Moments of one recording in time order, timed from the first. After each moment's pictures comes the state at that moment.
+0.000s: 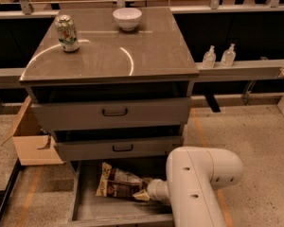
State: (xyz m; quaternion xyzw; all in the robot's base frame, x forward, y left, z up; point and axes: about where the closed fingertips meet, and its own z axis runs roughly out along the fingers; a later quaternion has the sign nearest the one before) arm 0.595 0.001 0.165 -0.46 0.77 0.23 0.37
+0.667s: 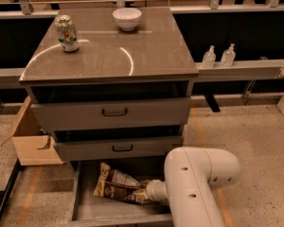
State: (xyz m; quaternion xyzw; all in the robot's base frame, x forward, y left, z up) arm 0.593 0.010 0.161 -0.47 0.77 0.24 0.36
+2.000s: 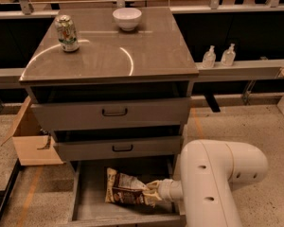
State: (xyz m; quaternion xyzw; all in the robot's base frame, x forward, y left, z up) arm 0.557 -0.033 0.244 -0.51 0.71 0.27 0.40
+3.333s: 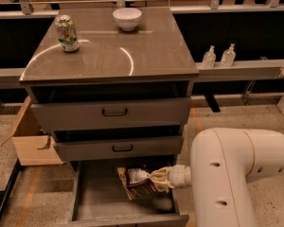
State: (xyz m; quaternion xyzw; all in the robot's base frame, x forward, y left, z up) arm 0.555 -0.062 0.369 -0.56 0.63 0.31 0.44
